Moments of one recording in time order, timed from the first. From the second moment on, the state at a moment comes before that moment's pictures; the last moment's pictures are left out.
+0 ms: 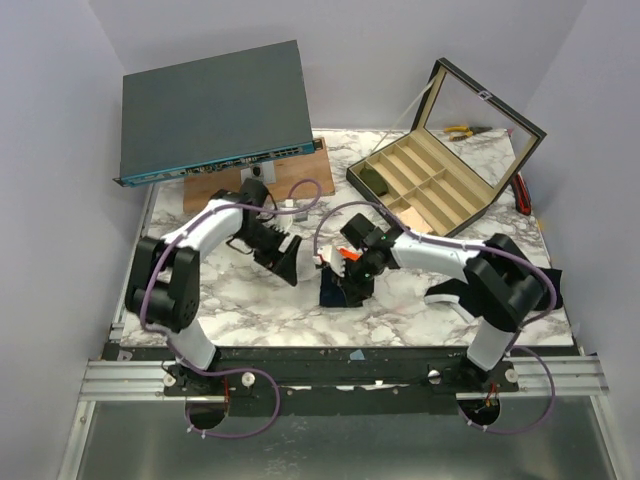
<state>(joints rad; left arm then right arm) -0.33 1.75 1.20 -0.99 0.78 0.37 0.80 1.70 1.00 -0.52 -0.44 -0.54</state>
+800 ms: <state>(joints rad) -0.75 1.25 0.84 -0.47 0.24 0.52 0.49 2.38 1.56 -1.29 -1.09 -0.73</state>
